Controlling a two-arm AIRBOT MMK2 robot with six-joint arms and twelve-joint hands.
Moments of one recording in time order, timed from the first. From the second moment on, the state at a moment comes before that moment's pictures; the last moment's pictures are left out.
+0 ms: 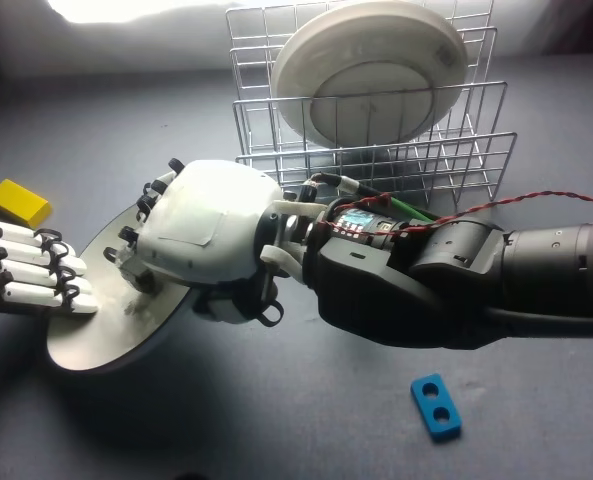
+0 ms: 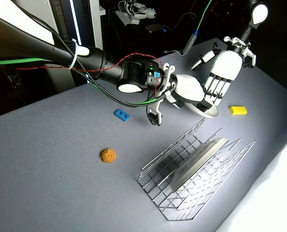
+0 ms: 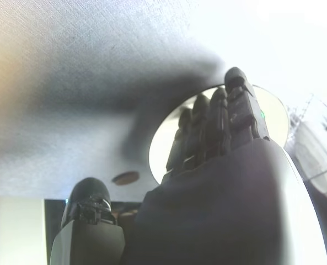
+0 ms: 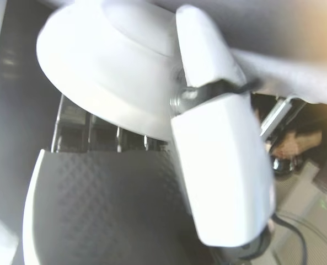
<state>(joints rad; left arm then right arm) 0.91 -0.91 1.53 1.55 -0.86 -0.17 -0.56 -1.65 1.30 0.22 0.39 -1.49</state>
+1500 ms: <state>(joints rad) 0.60 -0.84 1.50 1.65 -0.93 -0.25 -0.47 -1.42 1.01 0.32 0.41 -1.48</state>
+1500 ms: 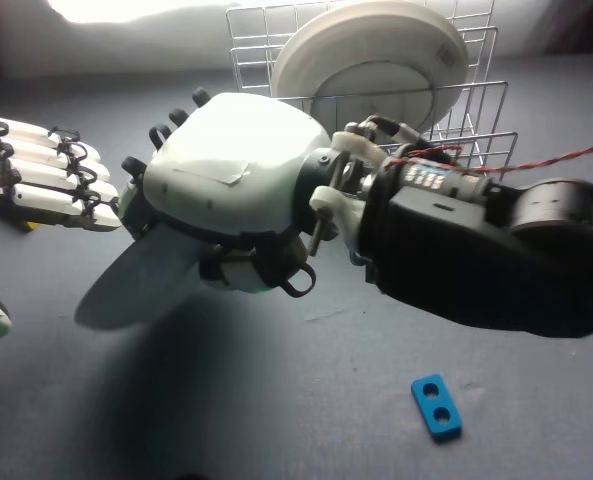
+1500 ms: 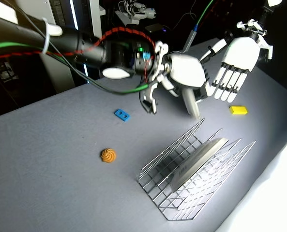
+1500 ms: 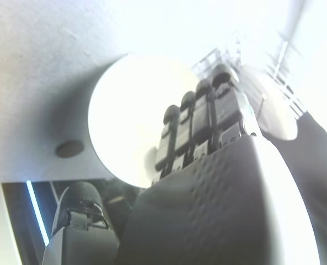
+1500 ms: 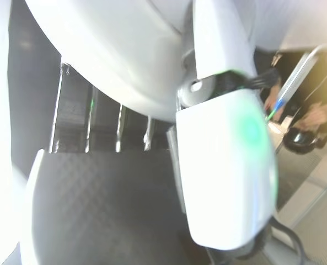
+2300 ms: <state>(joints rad) 0.59 -0.83 1.50 1.68 -0.93 -0.26 -0.25 -1.07 0.71 0.36 0.31 -1.31</state>
